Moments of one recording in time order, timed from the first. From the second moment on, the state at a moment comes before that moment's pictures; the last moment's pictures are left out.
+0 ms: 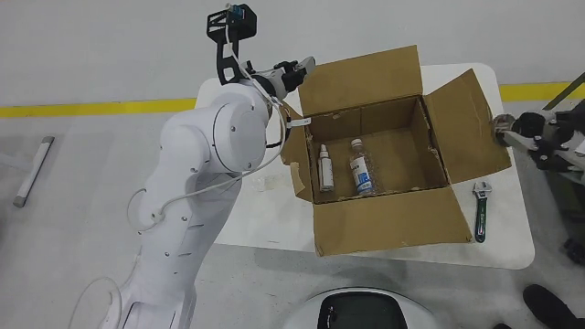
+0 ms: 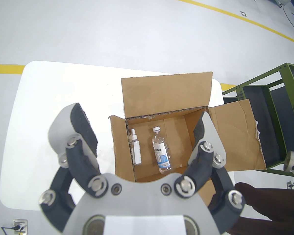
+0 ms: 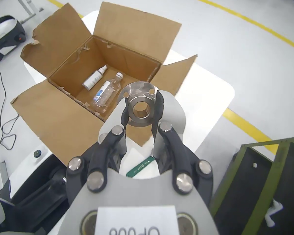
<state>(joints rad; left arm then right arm) 0.45 -1.34 -1.03 -1.81 1.06 0.62 -1.20 -1.48 -0.79 2.03 -2.20 -0.43 -0.39 0.98</state>
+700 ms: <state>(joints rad) 0.45 -1.34 -1.03 -1.81 1.06 0.62 -1.20 -0.72 -0.90 0.97 -1.72 -0.86 -0.24 0.99</state>
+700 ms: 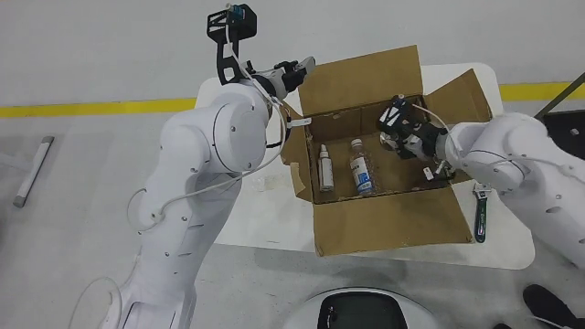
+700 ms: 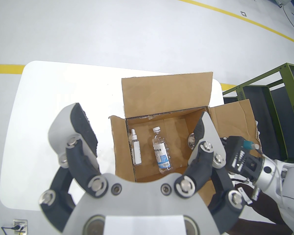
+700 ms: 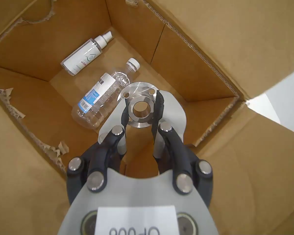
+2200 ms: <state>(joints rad) 0.45 -1.34 -1.03 -1.81 1.06 0.62 -1.20 -0.51 -1.09 0.64 -1.28 -0.91 -0.04 1.04</state>
